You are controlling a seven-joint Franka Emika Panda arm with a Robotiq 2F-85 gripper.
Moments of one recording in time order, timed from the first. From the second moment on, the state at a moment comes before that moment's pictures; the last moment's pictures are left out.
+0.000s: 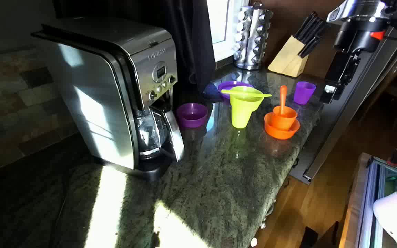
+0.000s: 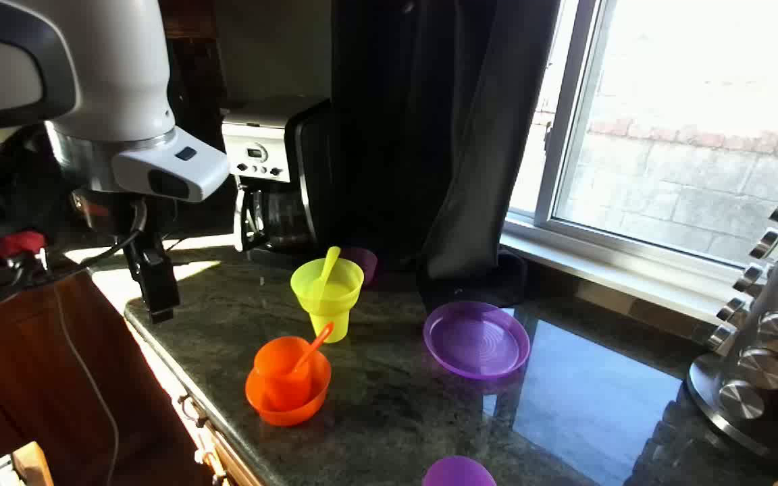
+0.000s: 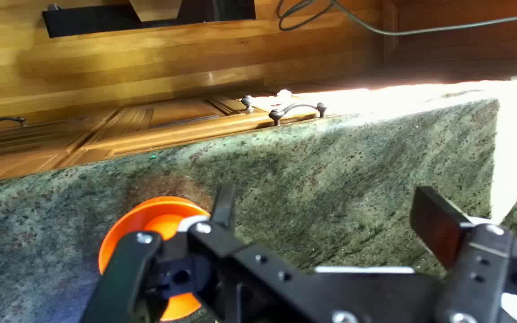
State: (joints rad) arm 0.02 -0.87 -0.07 -2.77 0.21 1.86 0.01
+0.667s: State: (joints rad) arm 0.00 -0.86 -0.07 -2.77 0.21 1.88 0.01
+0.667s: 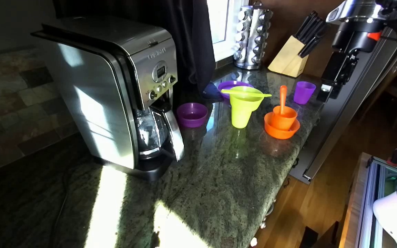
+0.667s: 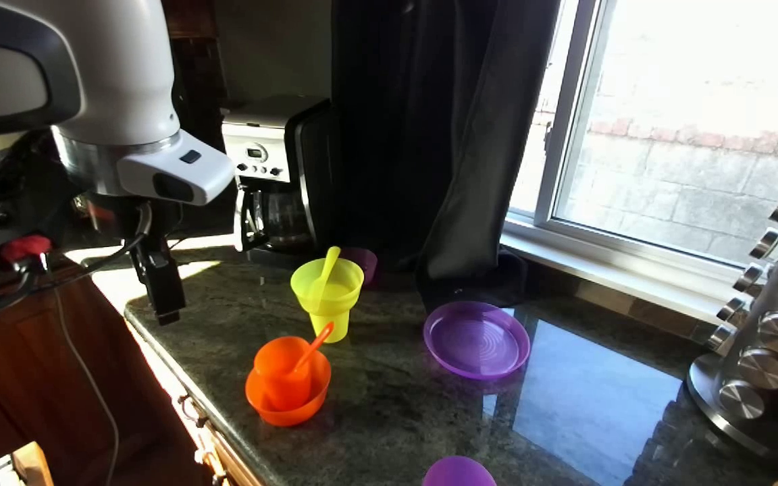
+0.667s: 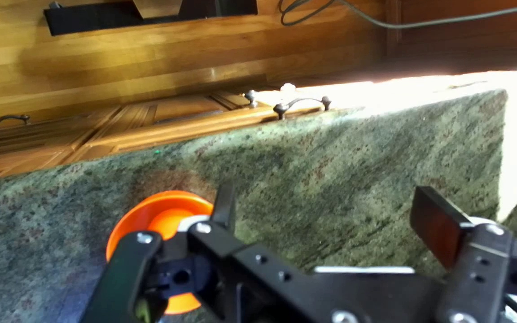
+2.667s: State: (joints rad) arm -0.23 -0.44 0.00 -2.70 0.07 2.43 0.38
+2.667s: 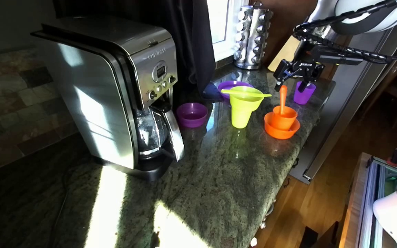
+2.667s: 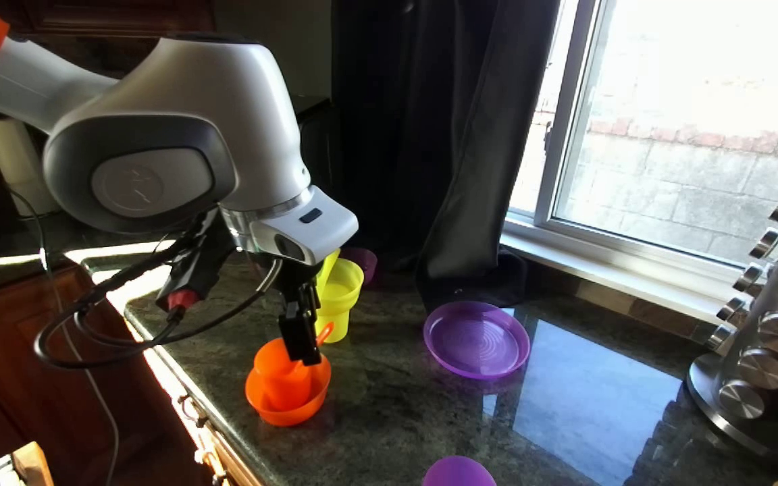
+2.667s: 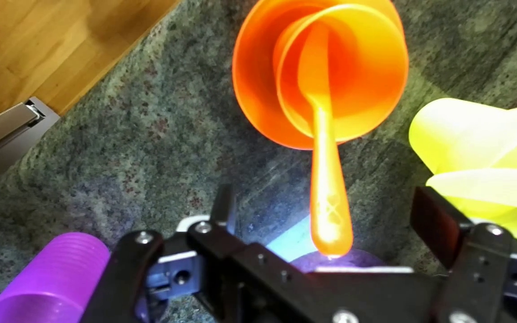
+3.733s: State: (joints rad) arm -0.22 -0.37 0.00 -2.66 0.07 2.43 0.38
